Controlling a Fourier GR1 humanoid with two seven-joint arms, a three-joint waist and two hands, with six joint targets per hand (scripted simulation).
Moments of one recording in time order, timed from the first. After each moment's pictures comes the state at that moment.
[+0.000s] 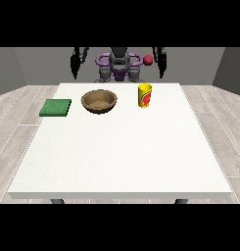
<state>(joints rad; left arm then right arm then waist) -0.01 0.07 0.00 -1.58 -0.03 -0.01 0.00 -0.01 -0.03 -0.01 -1.59 0.01 0.00 0.01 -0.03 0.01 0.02</state>
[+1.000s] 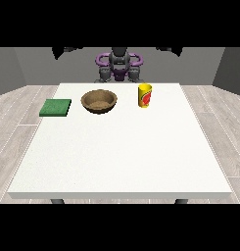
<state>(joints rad) -0.10 0.17 0.22 -1.70 0.22 -0.11 0.07 -0.01 -0.21 -0.22 -1.68 -0.22 0.21 0.03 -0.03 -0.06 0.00</state>
